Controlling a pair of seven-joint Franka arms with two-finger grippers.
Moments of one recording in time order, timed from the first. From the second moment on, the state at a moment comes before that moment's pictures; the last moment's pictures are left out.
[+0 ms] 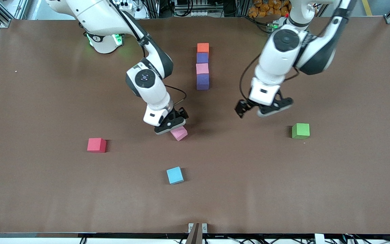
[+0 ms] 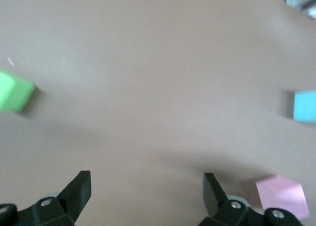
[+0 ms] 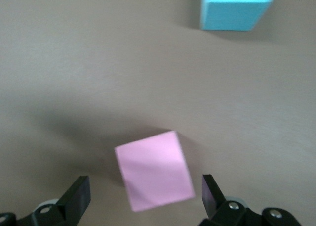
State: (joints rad) left arm -0.05 0.12 -0.42 -2.01 0.13 2.34 -0.92; right arm 0.57 0.56 0.11 -1.83 -0.05 2.62 0.30
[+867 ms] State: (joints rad) left arm 0.02 0.09 -0.19 -1.68 0.13 1.95 -0.42; right arm 0.58 0.65 0.11 -1.79 -0.16 2.64 0.29
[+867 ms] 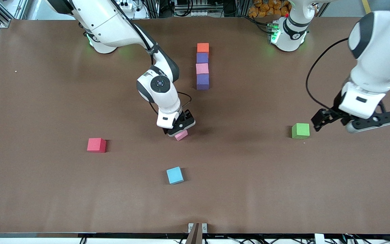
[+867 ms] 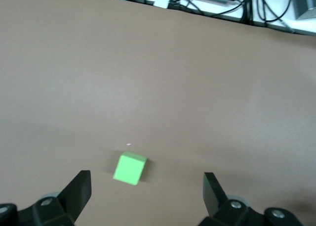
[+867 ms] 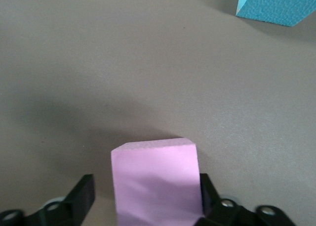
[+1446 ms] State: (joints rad) left arm 0.02 0.08 -0.14 -1.53 0.10 1.71 -0.39; right arm 0.58 0.66 0.10 -1.79 -0.16 2.64 0.52
